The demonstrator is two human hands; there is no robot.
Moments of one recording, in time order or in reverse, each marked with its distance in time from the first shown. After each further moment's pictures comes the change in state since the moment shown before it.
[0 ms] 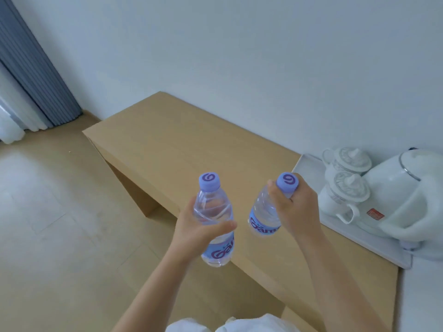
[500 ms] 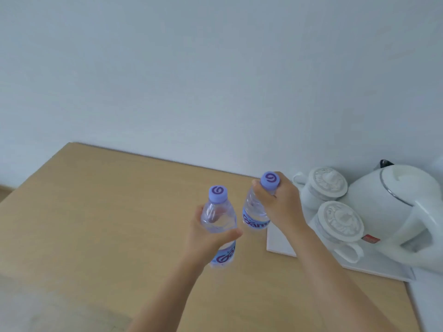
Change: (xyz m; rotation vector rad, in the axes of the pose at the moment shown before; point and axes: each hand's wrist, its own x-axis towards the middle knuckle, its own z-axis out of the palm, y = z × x) left_hand 0.206 0.034 0.052 0.163 -0.287 -0.018; right_hand 0.151 0.052 0.033 -0.115 0.226 0.146
